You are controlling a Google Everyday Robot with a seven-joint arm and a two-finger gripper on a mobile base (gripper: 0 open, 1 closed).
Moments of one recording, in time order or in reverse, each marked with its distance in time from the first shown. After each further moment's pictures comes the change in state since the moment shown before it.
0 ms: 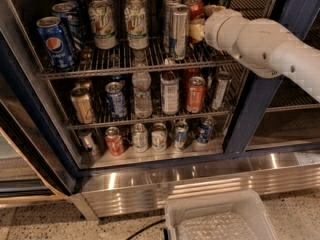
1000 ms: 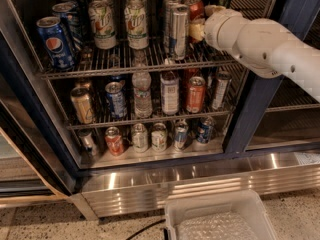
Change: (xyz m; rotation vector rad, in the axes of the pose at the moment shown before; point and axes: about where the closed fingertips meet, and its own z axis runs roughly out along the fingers) arm 0.000 0.000 0.000 0.000 0.000 0.000
